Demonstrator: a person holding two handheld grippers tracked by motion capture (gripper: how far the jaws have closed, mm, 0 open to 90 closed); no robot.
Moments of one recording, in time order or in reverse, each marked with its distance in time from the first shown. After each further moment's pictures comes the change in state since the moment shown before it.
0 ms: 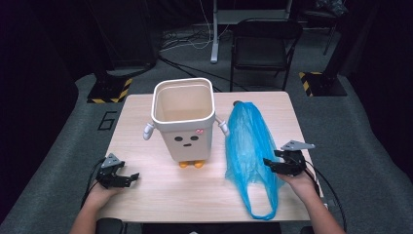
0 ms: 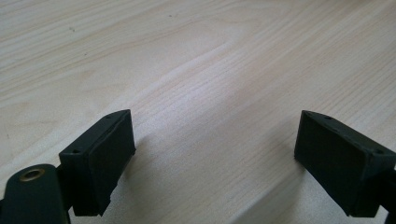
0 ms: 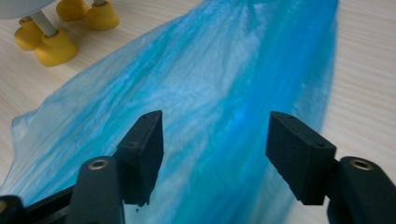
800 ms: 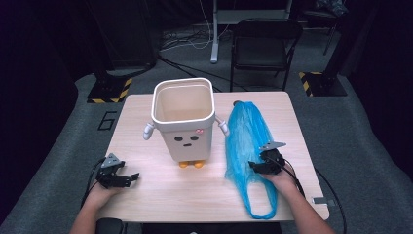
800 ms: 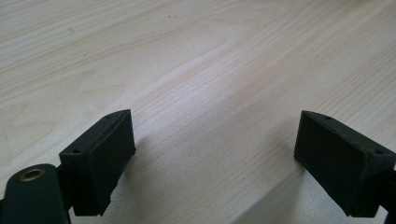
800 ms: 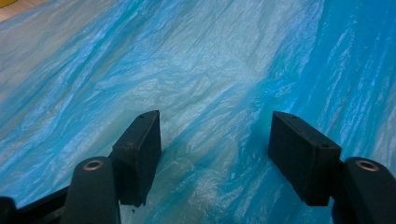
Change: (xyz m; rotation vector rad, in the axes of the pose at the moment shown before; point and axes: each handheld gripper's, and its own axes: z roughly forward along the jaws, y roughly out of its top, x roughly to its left) left arm 0.000 0.000 0.000 -0.002 -0.006 0.000; right arm 0.015 -0.007 0.066 0.142 -0.037 -0.052
